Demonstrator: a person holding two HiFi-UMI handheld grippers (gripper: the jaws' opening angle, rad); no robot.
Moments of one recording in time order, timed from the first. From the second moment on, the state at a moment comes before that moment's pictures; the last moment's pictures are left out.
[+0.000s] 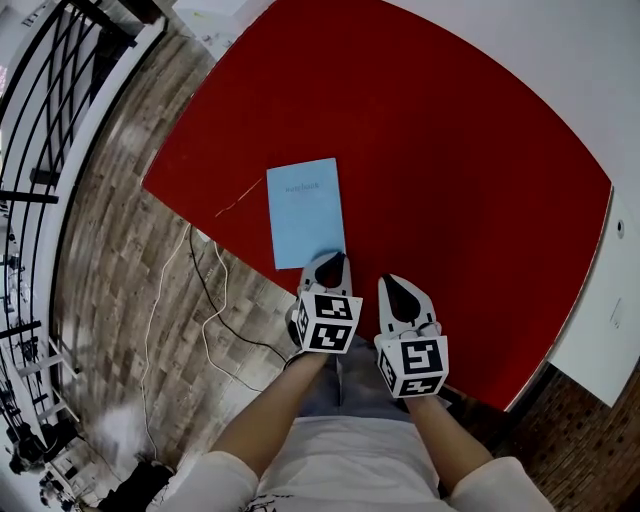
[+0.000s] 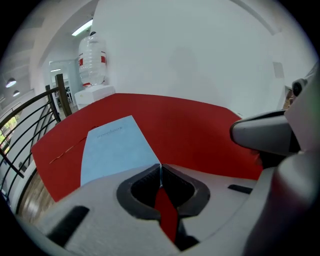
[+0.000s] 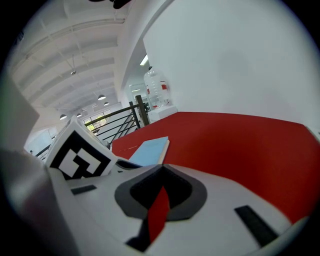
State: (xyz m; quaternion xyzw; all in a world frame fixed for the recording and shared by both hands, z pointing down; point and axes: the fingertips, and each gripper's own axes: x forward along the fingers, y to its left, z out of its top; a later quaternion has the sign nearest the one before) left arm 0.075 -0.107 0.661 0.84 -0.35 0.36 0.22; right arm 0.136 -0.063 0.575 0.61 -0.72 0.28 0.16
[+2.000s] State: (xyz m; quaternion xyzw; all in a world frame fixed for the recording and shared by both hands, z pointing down) left arm -0.051 -0.032 0.485 0.84 -0.43 0.21 0.25; right arm 0.048 -0.024 0.468 0.55 -0.78 0.21 0.19
